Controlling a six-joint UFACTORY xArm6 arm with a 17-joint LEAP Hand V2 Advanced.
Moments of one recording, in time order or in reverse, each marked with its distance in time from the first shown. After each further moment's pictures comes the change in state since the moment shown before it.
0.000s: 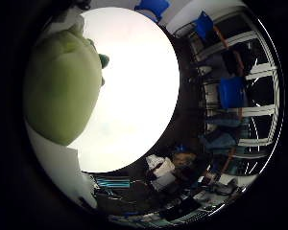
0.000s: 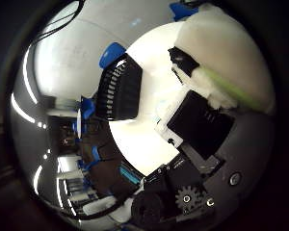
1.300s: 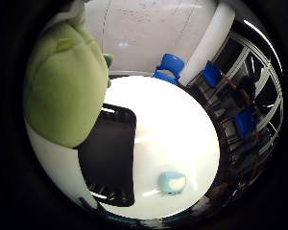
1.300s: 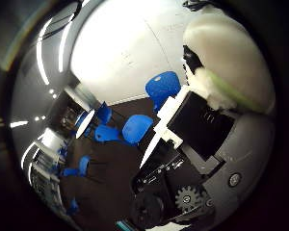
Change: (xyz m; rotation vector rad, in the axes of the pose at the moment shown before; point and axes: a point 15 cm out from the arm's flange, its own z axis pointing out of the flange) arm -0.309 -0.185 0.055 0.446 -0.139 -0.120
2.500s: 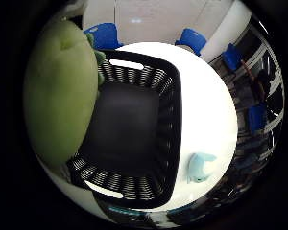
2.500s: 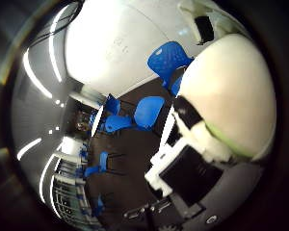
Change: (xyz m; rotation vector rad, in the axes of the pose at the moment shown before) arm -0.038 0.085 0.062 -0.288 -0.166 0.068
